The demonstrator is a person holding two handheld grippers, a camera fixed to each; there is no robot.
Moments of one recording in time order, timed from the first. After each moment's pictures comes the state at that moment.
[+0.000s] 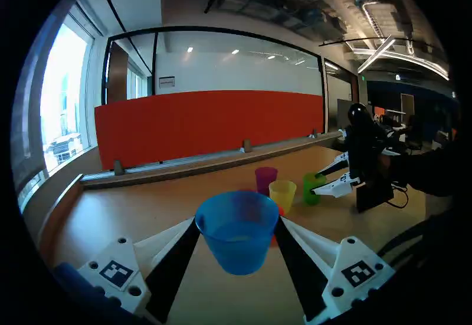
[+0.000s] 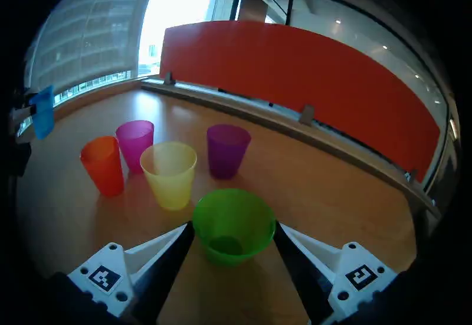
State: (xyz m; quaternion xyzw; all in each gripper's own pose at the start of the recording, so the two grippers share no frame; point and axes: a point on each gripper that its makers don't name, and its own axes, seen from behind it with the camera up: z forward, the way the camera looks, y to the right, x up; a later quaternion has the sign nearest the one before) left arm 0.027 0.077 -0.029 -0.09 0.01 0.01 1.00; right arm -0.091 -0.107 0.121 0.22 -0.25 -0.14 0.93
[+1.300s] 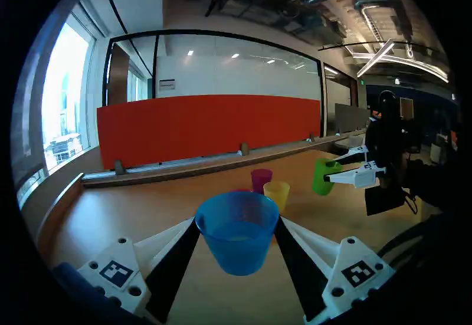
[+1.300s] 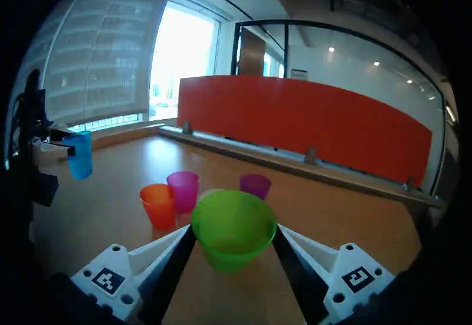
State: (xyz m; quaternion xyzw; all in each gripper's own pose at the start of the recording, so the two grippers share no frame) left arm 0.027 0.082 -0.053 -0.10 0.02 0.00 1.00; right arm -0.008 -0.147 0.043 0.26 -0.13 -0.08 0.95
